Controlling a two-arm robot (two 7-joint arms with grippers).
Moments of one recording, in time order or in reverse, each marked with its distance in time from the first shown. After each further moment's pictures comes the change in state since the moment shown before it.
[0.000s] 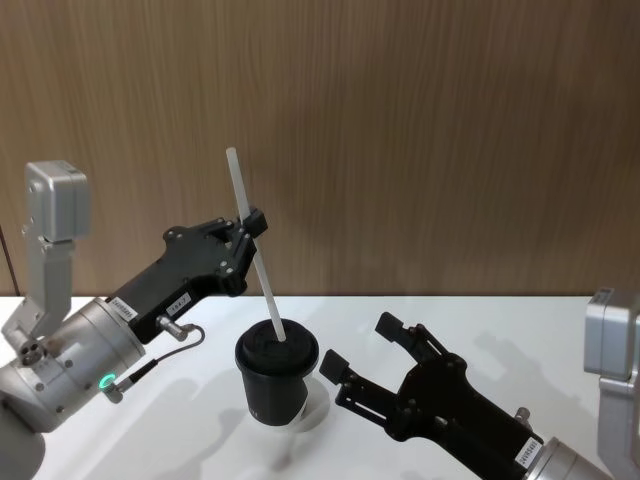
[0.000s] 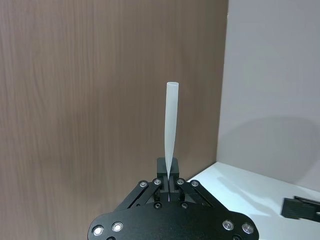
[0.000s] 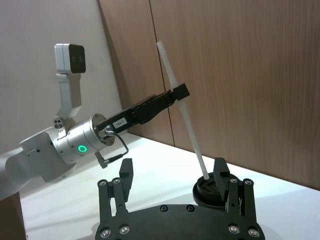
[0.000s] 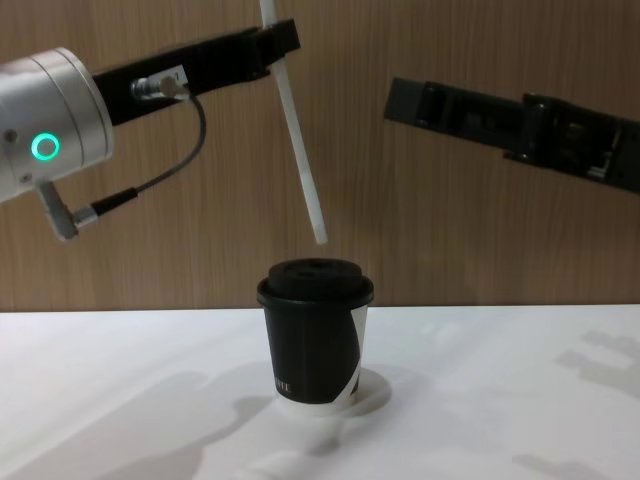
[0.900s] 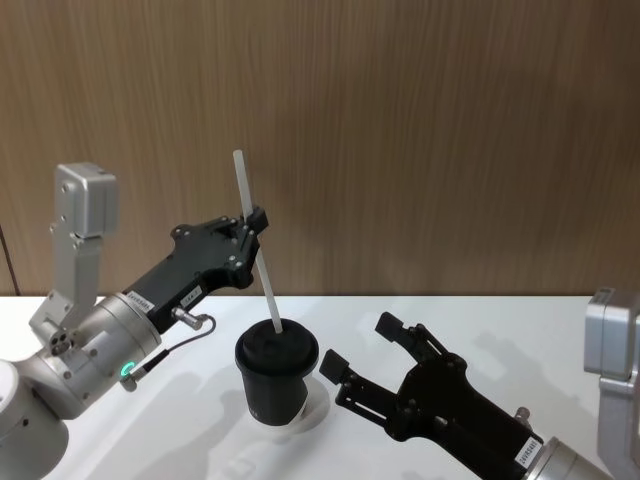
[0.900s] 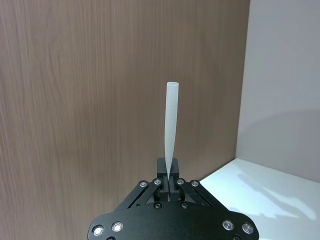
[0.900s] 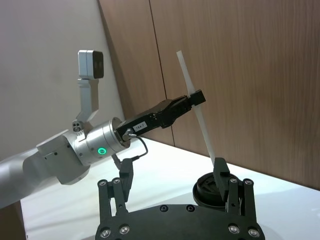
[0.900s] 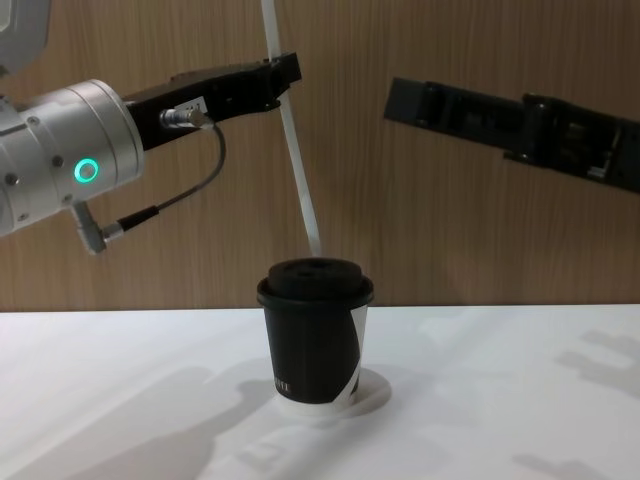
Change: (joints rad) left arm -0.052 -0.070 0.011 0.117 0.076 -0.019 0.031; right arm 0.000 0.000 0.000 0.000 0.000 0.000 0.000
